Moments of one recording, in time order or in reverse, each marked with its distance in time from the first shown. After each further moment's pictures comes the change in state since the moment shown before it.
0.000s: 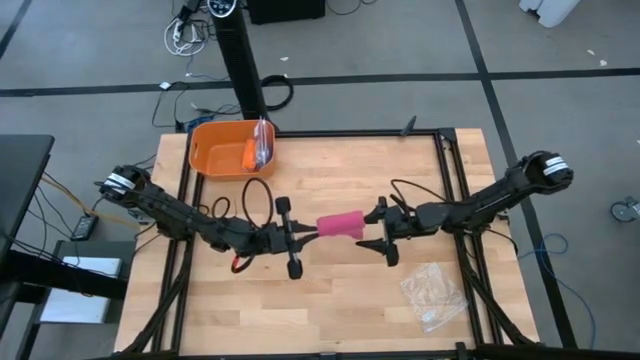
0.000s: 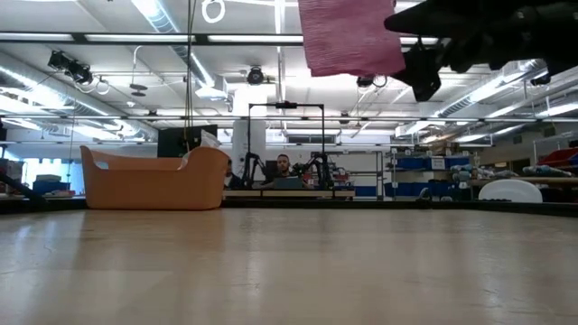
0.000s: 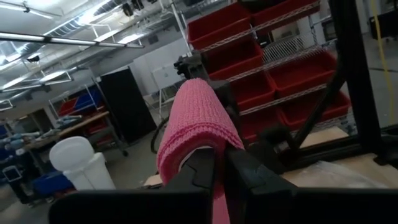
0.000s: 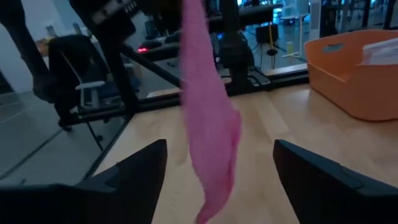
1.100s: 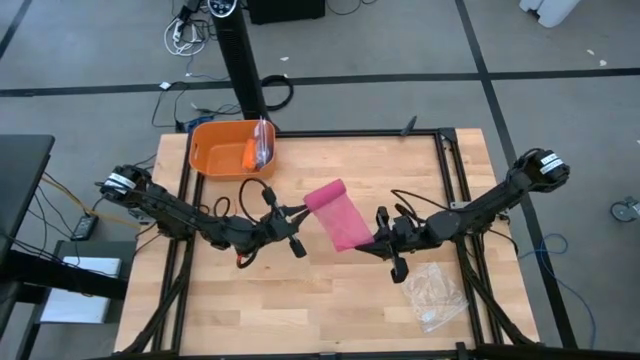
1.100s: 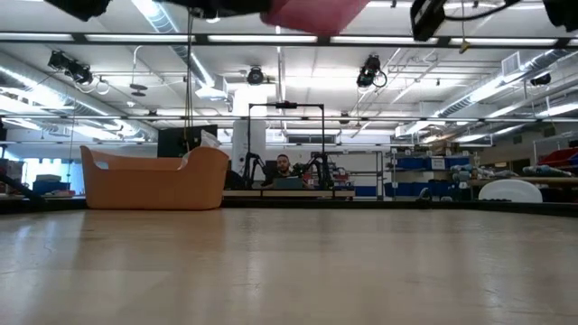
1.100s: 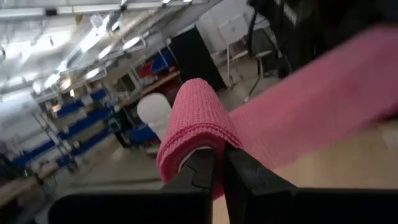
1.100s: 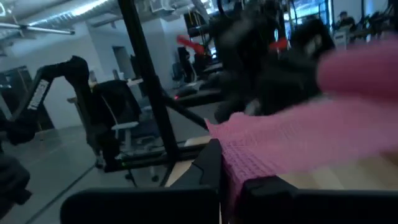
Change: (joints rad) left arm 0.035 0.000 -0.108 0.055 -0.335 0.097; right arm 0.177 0.018 0.149 0.069 0.107 -0.012
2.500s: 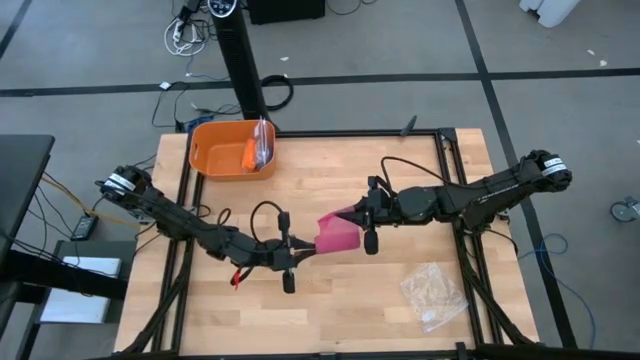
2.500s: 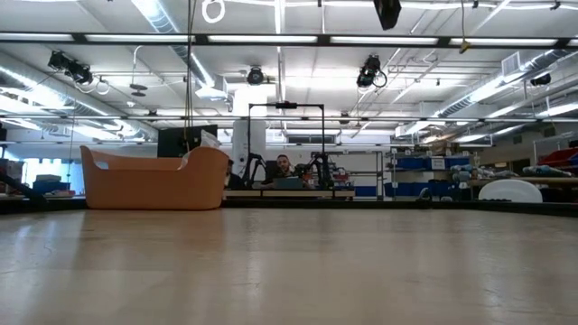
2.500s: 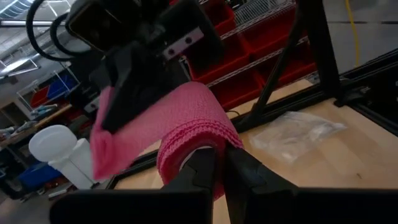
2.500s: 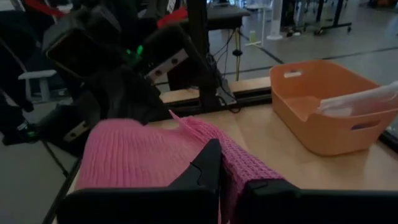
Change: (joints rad) left arm -0.116 0.006 0.081 -0.218 0.314 -0.102; right arm -0.217 0.001 0.395 -0.727 0.007 -0.024
